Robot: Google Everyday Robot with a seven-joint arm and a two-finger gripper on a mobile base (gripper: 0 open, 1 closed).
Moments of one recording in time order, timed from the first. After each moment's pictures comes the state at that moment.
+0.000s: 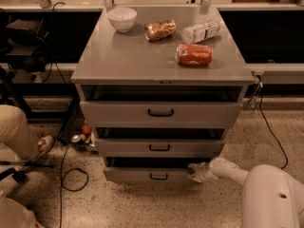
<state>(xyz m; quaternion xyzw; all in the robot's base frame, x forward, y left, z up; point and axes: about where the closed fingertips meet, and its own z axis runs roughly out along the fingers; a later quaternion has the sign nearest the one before) 0.634 -0.222 0.183 -0.65 0.71 0.04 0.26</state>
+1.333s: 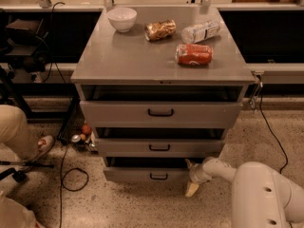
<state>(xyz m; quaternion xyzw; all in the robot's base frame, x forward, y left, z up) 0.632 -0.200 0.161 -0.67 0.70 0.05 0.25</state>
